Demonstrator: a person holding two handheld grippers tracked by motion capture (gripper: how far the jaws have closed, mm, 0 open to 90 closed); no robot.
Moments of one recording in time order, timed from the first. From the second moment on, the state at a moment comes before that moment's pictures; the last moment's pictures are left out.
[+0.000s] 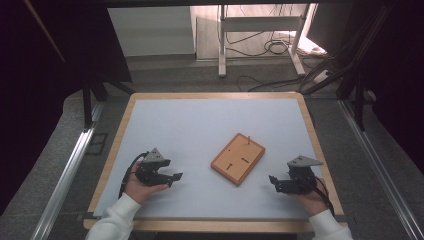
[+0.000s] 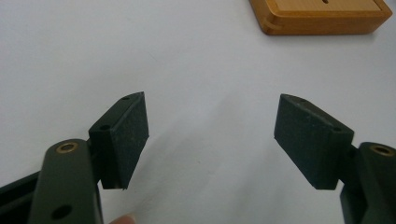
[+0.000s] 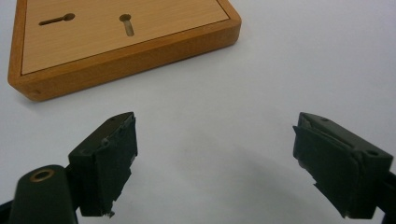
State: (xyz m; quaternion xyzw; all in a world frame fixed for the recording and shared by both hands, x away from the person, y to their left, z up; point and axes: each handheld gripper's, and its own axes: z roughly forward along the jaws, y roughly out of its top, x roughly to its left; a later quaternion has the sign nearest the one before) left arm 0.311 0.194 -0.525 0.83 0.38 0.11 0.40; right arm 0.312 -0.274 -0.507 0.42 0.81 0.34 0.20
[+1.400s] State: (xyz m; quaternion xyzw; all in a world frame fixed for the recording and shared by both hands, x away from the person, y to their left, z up) left arm 0.314 0.192 -0.529 0.84 0.37 0.10 0.38; right arm 0.321 -0.262 -0.490 0.42 0.81 0.35 0.21
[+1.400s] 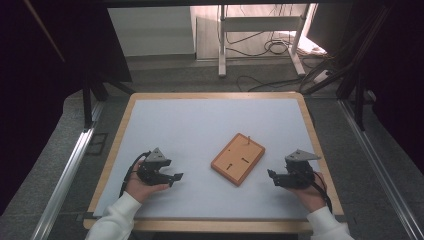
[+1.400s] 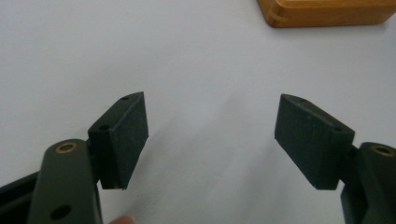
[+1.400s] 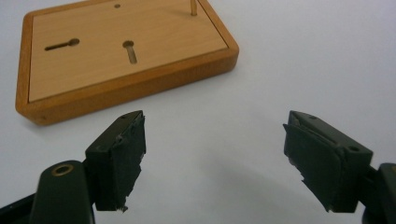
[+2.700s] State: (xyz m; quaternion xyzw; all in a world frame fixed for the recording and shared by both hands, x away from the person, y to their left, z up) left arm 0.315 0.195 -0.531 0.84 0.37 0.10 0.38; right arm 0.418 -0.190 -0.499 0.40 0.82 0.37 0.19
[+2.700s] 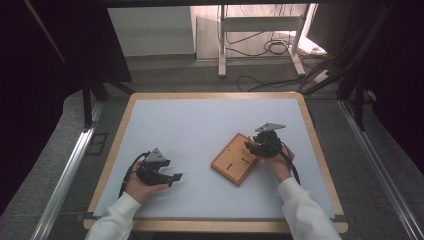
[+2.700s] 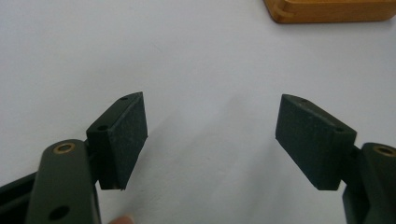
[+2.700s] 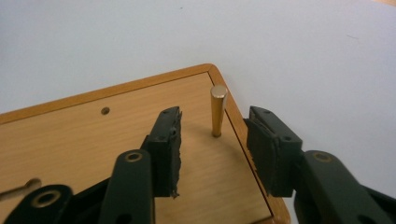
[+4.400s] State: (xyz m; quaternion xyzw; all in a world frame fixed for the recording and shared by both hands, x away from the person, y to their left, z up) left arm 0.315 0.200 -0.528 0.83 0.38 0.11 0.39; right arm 0.412 -0.119 -0.507 0.31 0.83 0.44 0.14
